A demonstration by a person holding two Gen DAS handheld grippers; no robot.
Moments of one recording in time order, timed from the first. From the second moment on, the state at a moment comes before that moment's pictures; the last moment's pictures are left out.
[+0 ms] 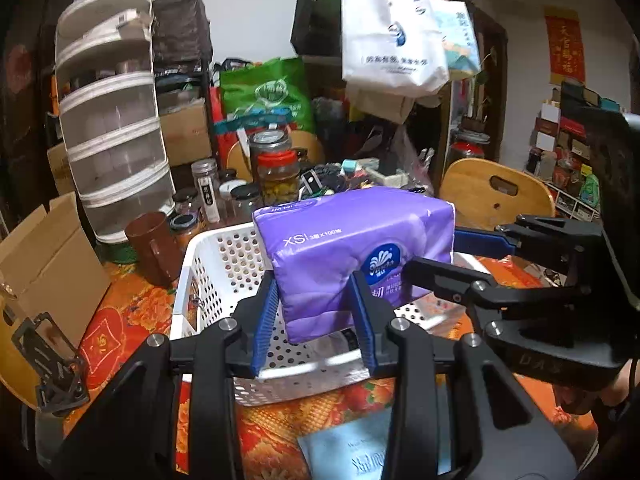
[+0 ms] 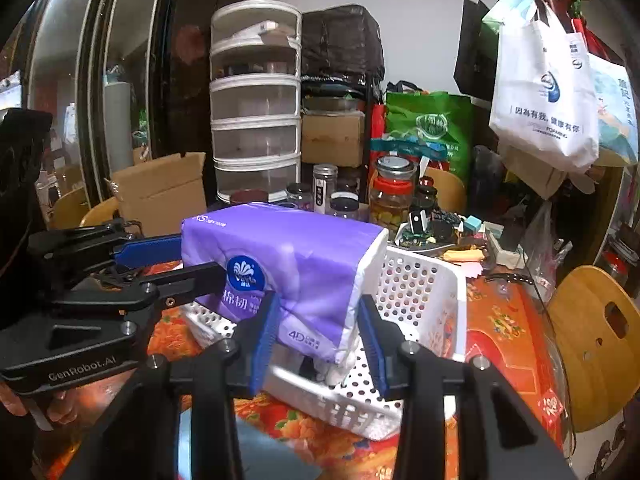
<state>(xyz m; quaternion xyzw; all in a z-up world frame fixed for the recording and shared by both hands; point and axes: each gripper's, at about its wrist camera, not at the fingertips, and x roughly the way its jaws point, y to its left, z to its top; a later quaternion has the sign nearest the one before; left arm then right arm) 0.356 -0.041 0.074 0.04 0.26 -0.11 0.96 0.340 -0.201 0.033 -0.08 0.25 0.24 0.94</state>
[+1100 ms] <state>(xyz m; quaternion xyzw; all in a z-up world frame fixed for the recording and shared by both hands) 0.216 -0.003 0.010 -0.05 0.34 -0.07 0.94 0.220 -0.258 -0.027 -0.03 0.30 0.18 0.94</state>
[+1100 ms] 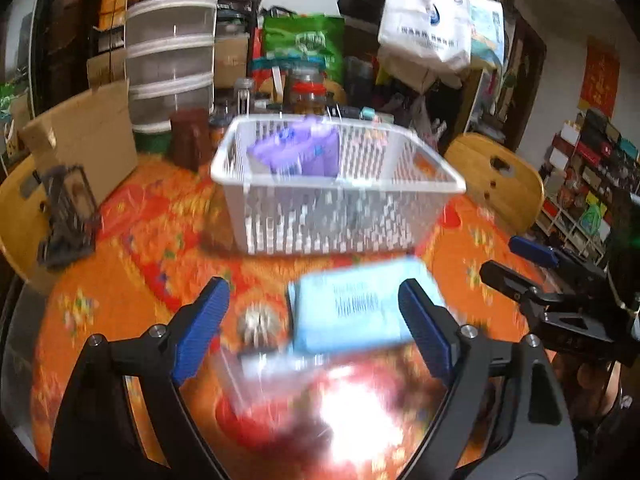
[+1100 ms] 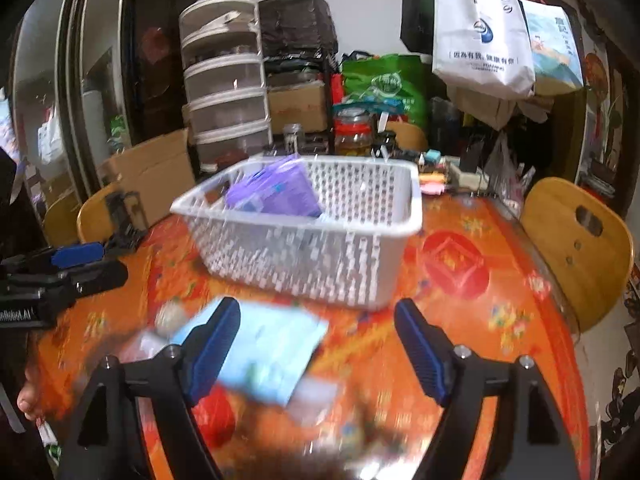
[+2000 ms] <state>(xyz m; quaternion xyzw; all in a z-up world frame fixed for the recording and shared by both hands) 0.175 -0.025 -0.087 -0.09 0.42 -0.06 0.90 0.127 -0.271 -0.117 -0.01 0.37 0.20 0.91</state>
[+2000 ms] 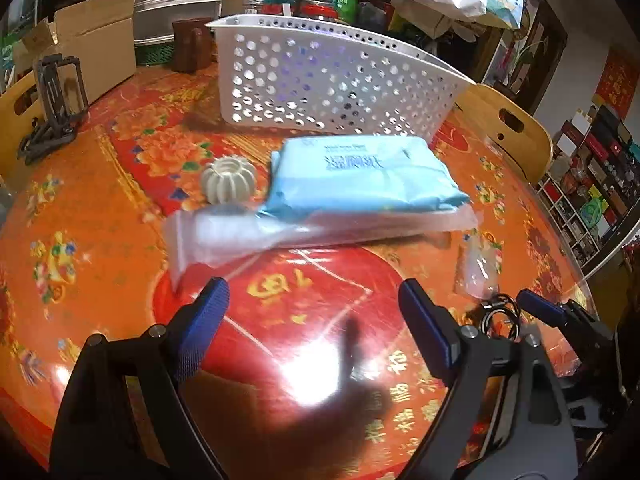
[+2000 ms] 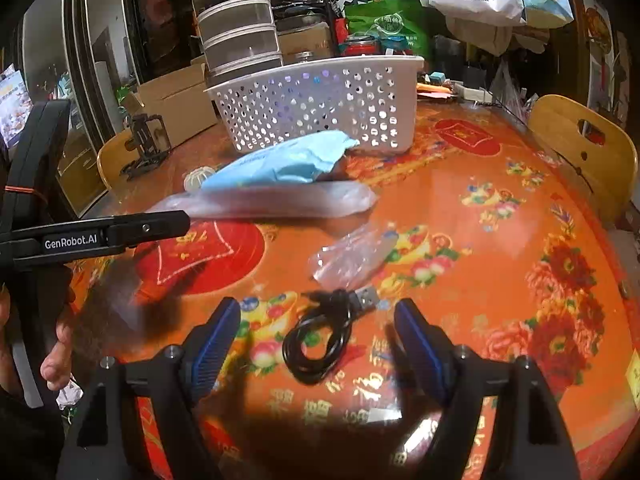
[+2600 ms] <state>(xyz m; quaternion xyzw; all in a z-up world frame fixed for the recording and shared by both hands) 0.177 -0.116 -0.106 -0.08 0.45 -0.08 0.89 0.122 -0.315 -0.123 -0.01 0.37 0.21 0.90</state>
